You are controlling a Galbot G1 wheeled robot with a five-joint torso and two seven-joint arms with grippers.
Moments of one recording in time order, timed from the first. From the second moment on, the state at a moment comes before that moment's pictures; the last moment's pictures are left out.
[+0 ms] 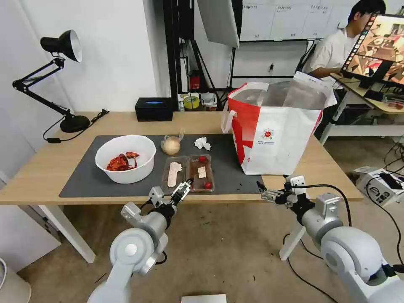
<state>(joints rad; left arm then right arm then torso) 1.25 -1.35 -0.30 -2.09 -1.42 0.32 -0.53 -1.36 0.97 0.51 2.21 0.56 -0.53 0.10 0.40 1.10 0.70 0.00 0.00</state>
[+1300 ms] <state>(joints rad) 1.20 -1.35 -0.34 -2.09 -1.43 0.26 -0.50 -1.36 0.98 0.50 2.19 0.55 -0.53 0.10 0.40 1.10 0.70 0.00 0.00</state>
